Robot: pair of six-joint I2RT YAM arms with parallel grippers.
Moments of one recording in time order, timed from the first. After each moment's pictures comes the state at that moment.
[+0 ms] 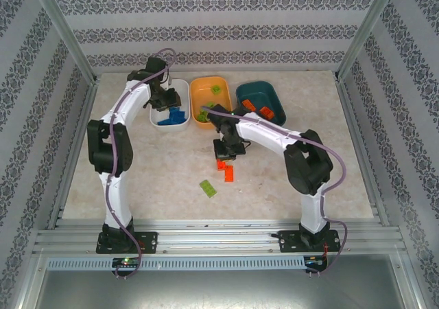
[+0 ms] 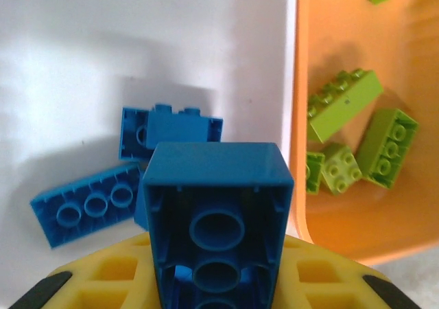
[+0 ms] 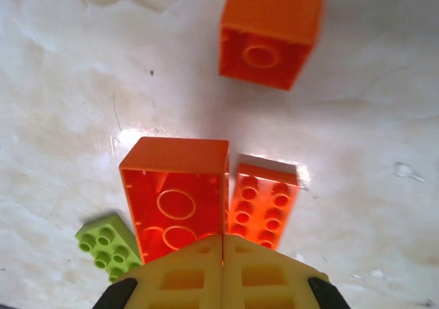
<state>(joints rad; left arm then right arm) -0.14 2.12 1.94 -0.98 0.21 -0.37 0.69 1.95 1.56 -1.07 -0.15 0.58</state>
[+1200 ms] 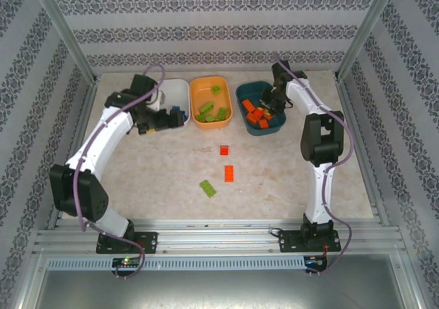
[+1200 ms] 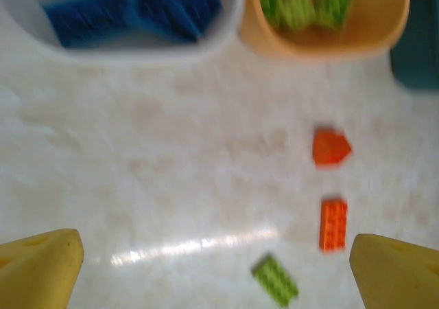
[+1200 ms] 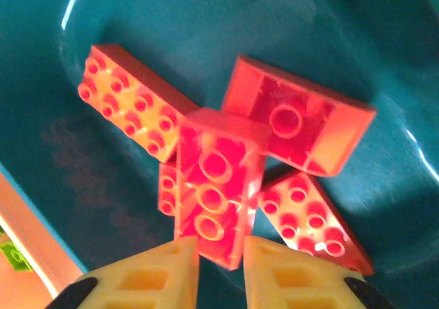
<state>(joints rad) -0.23 1.54 1.43 -1.04 0.24 -0.34 0.13 2.24 1.97 -0.98 -0.28 0.68</state>
